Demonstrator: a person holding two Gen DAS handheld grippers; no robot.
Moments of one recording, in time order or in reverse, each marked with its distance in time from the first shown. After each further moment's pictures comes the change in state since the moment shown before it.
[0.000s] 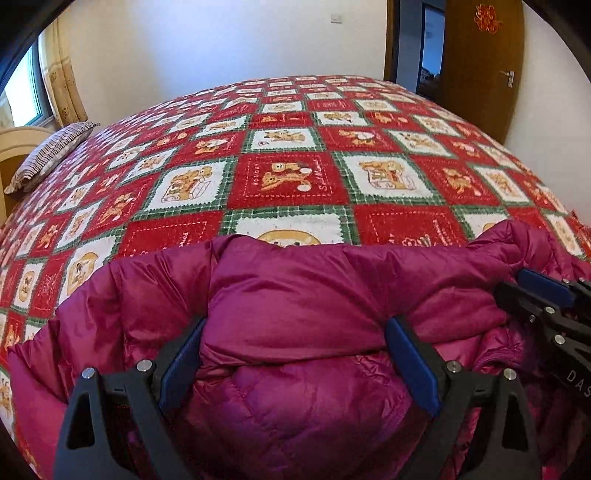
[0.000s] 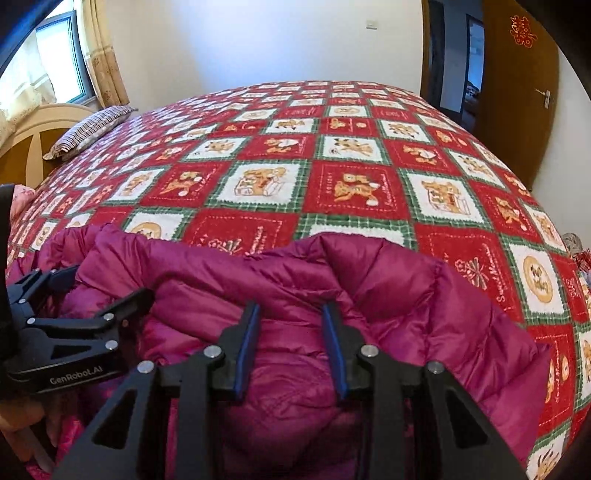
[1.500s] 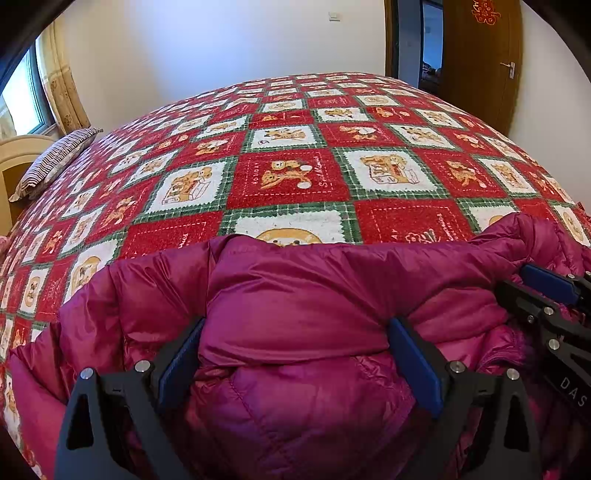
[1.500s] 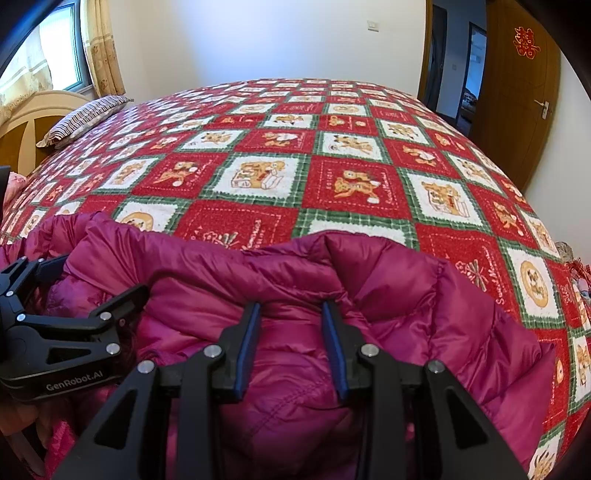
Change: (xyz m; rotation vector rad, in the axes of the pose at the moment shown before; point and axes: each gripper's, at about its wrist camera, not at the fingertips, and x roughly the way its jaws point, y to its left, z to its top) left arm 0.003 0.000 -0.003 0.013 0.001 0.019; right arm 0.008 0.007 -0.002 -0.029 0.007 -0.044
